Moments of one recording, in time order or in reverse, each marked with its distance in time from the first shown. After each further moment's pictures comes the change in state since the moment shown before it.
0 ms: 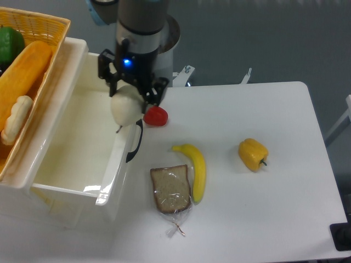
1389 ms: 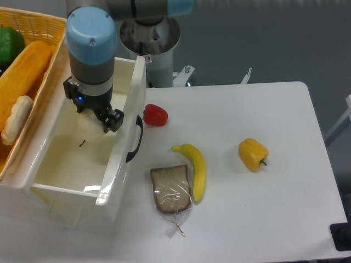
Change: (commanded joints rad) arm -0.114 -0.103 -0.032 0.015 0.051 0.009
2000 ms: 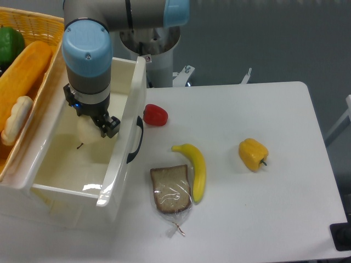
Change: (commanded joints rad) arm -0.006 -0.020 -0.006 0.003 0.002 0.176
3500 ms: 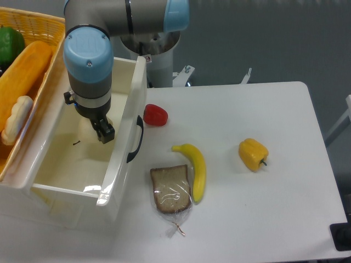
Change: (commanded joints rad) arm 0.002 0.005 -0.003 -0.002 0.006 0.189
